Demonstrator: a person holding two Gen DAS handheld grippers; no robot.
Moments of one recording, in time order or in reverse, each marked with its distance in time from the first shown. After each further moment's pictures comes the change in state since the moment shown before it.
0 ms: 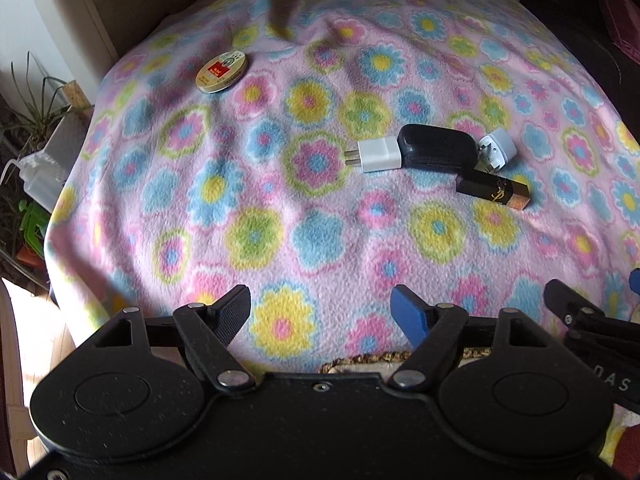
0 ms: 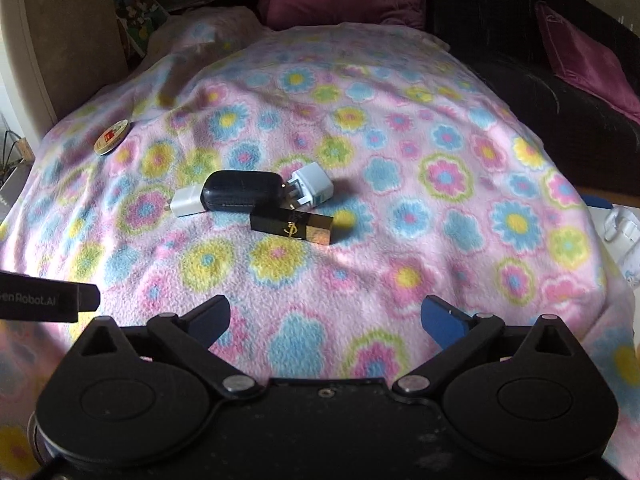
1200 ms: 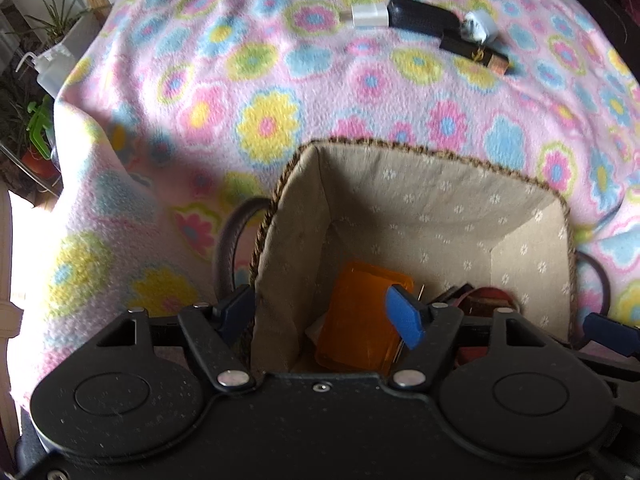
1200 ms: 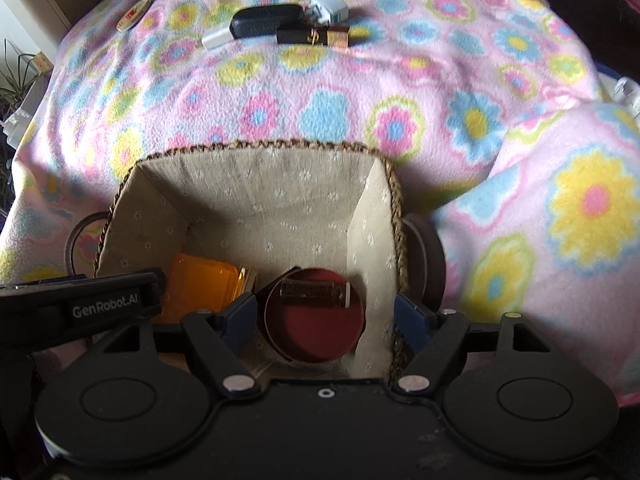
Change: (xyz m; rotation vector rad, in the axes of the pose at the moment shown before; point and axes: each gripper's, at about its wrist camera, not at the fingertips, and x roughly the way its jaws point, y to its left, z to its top) left arm -0.027 -0.021 -0.110 -0.082 0.164 0.001; right arm -0.057 0.003 -0.091 0.051 0.364 0.058
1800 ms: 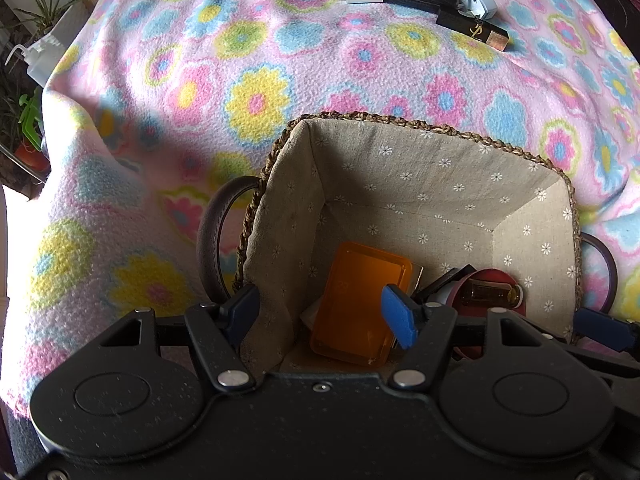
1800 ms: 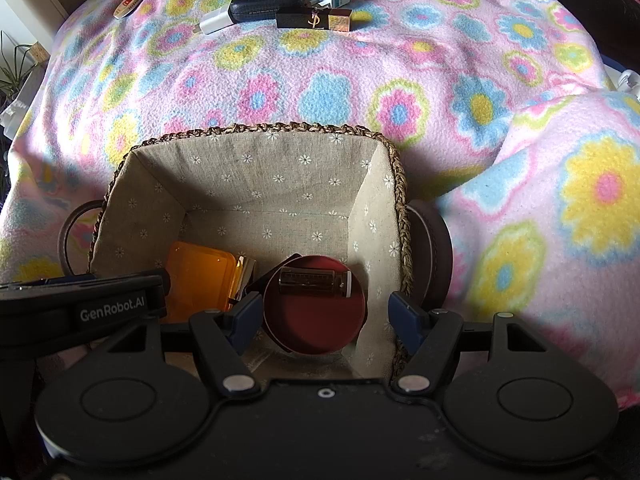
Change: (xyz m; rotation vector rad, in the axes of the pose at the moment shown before) left arm 0.013 -0.007 -0.003 0.024 0.073 0.007; right arm 0.012 0.000 -0.004 0.001 0.056 0.007
